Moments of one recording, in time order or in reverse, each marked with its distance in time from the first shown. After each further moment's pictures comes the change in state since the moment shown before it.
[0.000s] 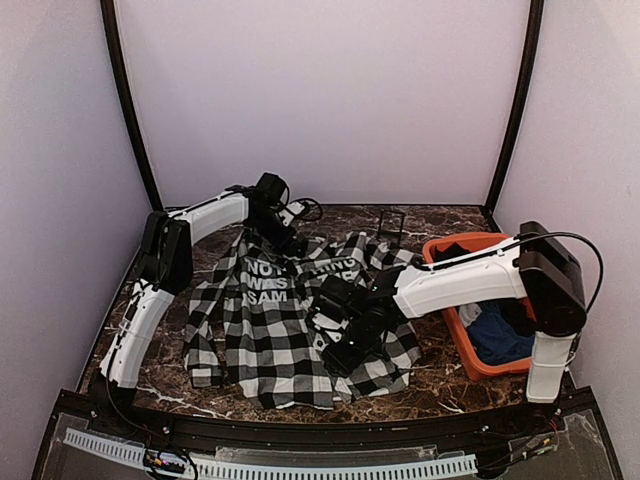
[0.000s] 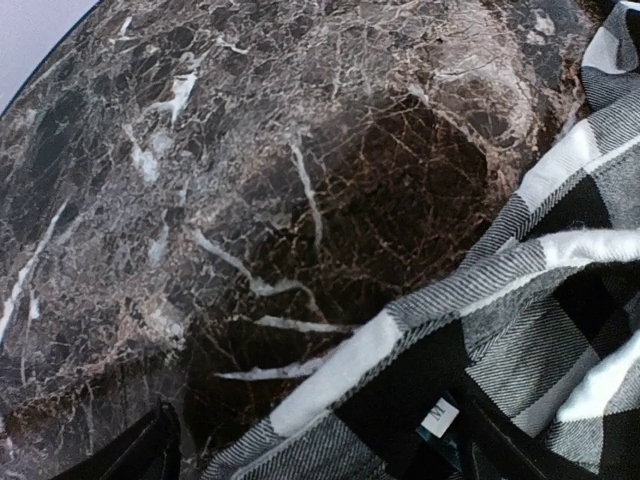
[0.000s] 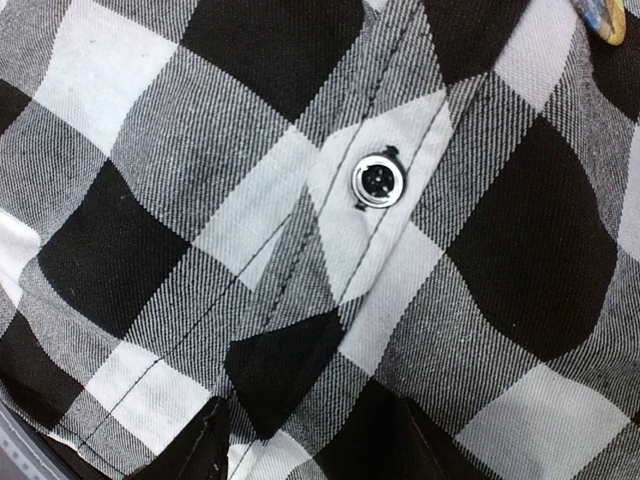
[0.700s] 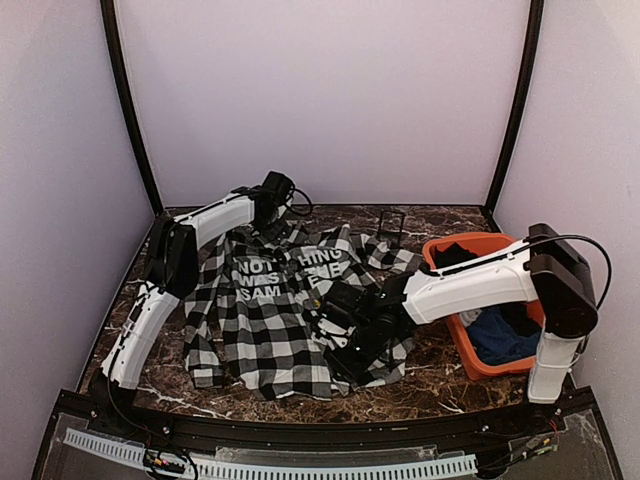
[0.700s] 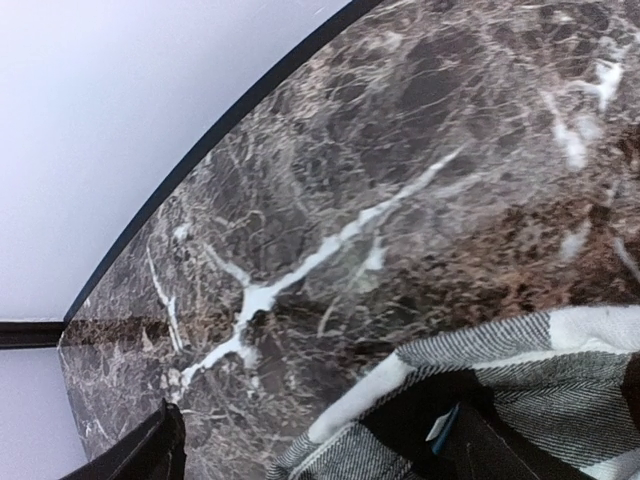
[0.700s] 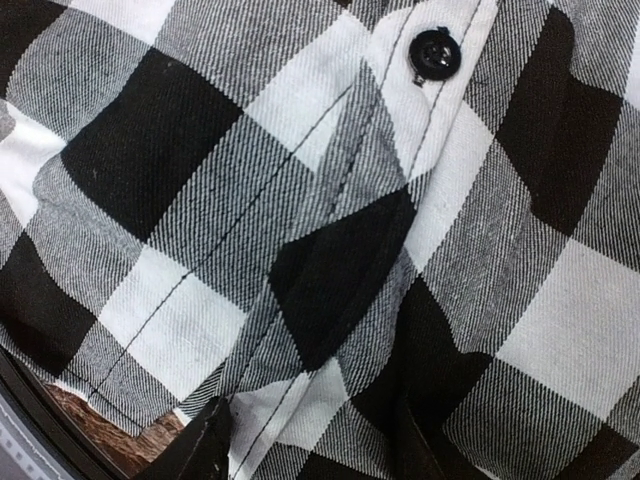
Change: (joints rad) left arm -0.025 0.054 0.084 0.068 -0.676 -0.014; right arm 0.020 -0.050 -0.072 0.013 0.009 0.022
